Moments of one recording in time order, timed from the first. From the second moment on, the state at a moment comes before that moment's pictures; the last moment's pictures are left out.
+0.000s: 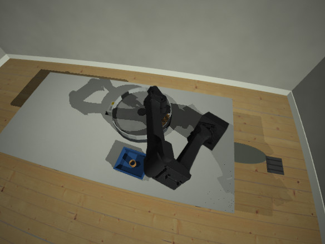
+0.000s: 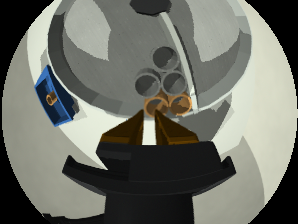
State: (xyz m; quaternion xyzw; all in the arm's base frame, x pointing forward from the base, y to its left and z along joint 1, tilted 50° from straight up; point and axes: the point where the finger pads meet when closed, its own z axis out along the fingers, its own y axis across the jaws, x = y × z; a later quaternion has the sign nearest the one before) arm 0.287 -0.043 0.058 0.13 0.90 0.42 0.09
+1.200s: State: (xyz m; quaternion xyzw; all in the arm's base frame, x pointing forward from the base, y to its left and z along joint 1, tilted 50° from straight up) arm 0.313 -0.040 0.073 0.13 0.90 0.42 0.09
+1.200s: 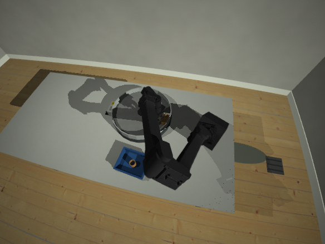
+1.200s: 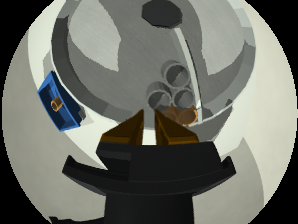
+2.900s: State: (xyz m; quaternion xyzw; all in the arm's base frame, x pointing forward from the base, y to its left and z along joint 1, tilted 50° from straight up) arm 0.315 -0.041 0.074 0.13 0.90 0.42 0.09
